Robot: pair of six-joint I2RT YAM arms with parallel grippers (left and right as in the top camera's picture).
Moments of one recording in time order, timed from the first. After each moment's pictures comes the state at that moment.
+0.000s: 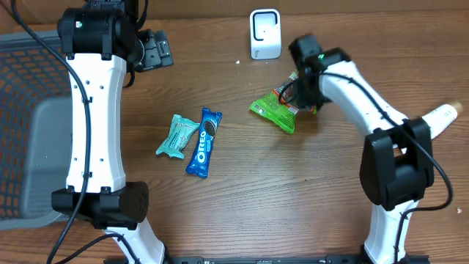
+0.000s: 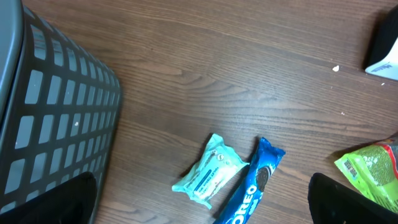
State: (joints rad) left arm -0.06 1.92 2.33 -1.55 -0.17 -0.33; right arm 0.33 2.09 1.74 -1.00 0.17 0.20
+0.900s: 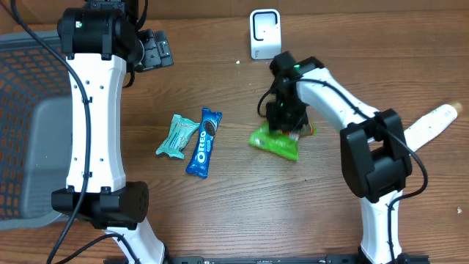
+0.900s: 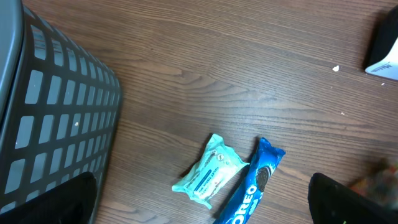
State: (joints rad) left arm -0.06 1.92 2.33 -1.55 -0.17 -0.33; right arm 0.43 2.21 1.72 -1.16 -0.25 0.24
